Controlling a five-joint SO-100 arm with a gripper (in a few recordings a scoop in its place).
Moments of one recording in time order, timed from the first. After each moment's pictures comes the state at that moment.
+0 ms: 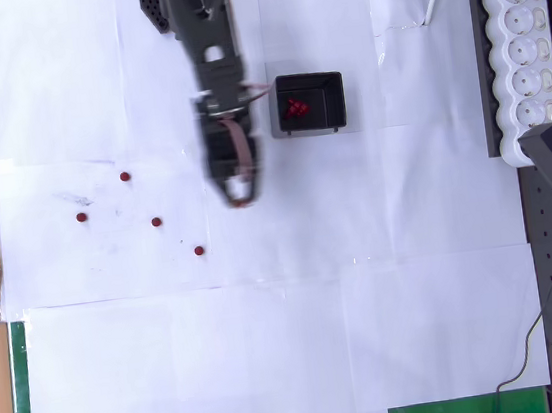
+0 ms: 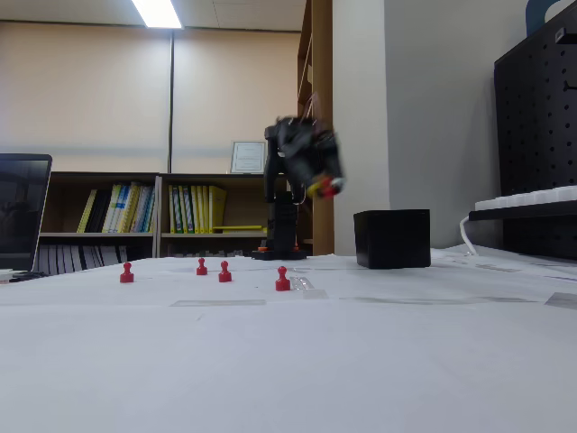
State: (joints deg) arm -26.5 81.9 99.1 67.2 -115.6
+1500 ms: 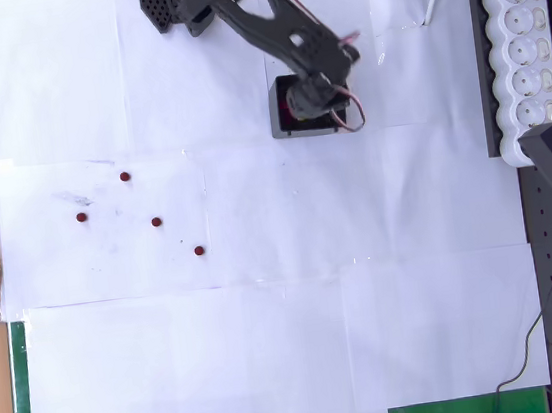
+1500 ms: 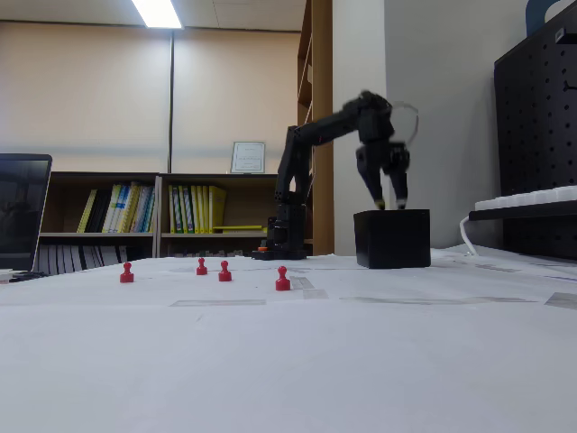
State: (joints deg) arm -35.9 82.1 110.4 95.7 -114.8
